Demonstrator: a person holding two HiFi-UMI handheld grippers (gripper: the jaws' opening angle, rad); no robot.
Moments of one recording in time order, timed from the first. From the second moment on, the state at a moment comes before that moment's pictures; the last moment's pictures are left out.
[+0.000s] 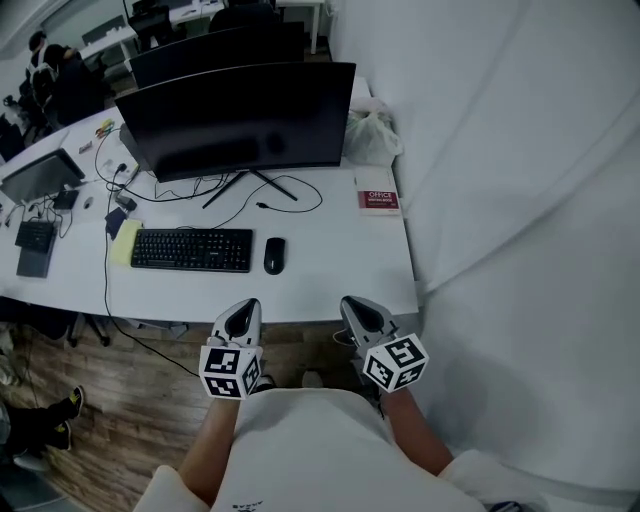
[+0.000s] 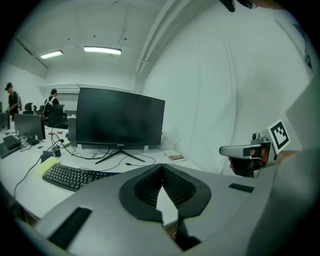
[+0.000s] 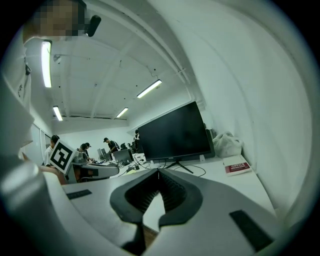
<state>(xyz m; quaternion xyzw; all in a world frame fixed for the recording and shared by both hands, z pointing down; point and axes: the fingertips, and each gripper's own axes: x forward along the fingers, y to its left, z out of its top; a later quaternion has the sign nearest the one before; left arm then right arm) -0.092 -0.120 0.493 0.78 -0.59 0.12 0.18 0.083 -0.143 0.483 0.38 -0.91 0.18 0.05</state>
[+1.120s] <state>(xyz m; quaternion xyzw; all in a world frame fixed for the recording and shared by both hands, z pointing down) -0.185 -0.116 0.496 0.81 -0.55 0.11 0.17 0.032 -0.127 0.458 0.44 -0.88 0.16 0.05</state>
